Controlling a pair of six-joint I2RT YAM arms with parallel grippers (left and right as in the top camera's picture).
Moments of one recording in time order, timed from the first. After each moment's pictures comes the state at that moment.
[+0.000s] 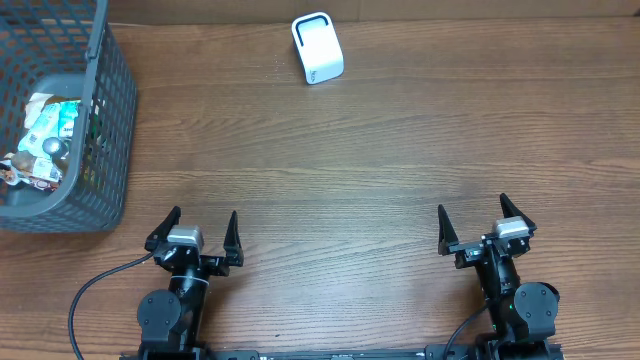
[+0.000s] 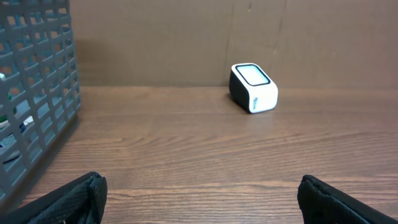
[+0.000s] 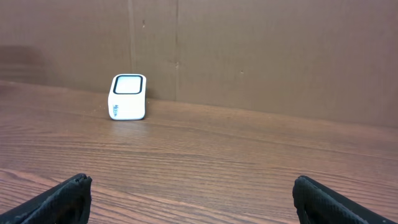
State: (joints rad) left arm -0.05 0.02 0.01 -0.06 0.07 -0.07; right arm 0.08 0.01 0.02 -0.03 -0.08 -0.06
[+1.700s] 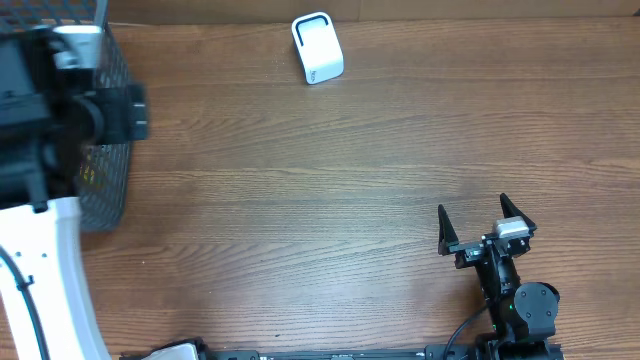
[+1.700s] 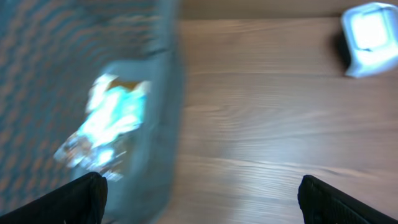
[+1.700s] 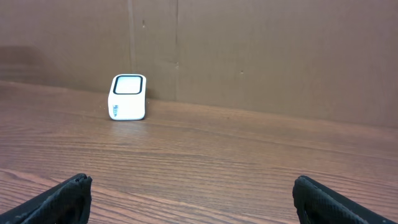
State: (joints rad) left arm 0.24 1.42 1.84 -1.21 -0.05 0.12; right arm 0.08 0.01 0.02 -0.03 -0.08 -0.06
